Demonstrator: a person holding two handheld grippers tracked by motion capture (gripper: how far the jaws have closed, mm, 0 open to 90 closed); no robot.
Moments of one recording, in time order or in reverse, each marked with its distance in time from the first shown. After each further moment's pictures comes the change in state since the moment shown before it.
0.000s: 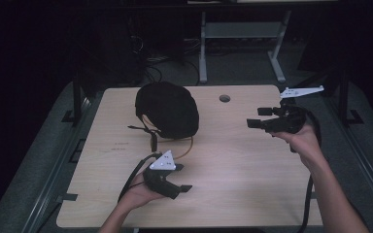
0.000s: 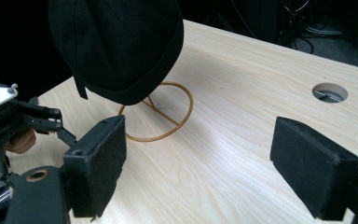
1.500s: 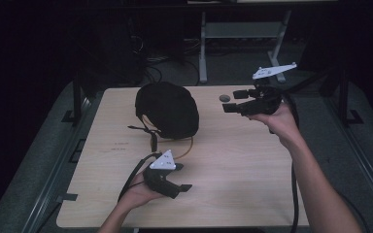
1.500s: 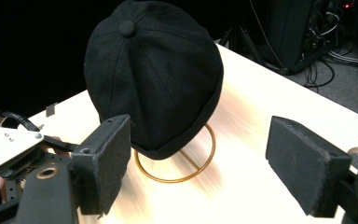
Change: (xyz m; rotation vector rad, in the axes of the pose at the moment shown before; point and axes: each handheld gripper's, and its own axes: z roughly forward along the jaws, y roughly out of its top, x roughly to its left) left arm 0.000 0.001 0.000 0.003 0.003 -0.003; right arm 0.034 0.066 0.038 0.007 0.056 -0.118
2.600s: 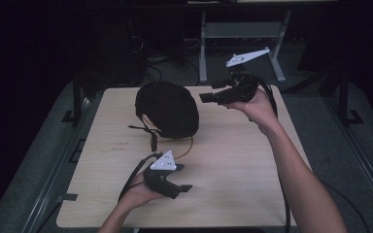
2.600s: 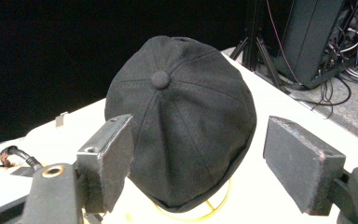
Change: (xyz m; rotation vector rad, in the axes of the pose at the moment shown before) left arm -0.001 0.000 0.000 0.001 -0.006 0.010; right arm 0.023 0.048 0.039 0.003 0.049 -0.066
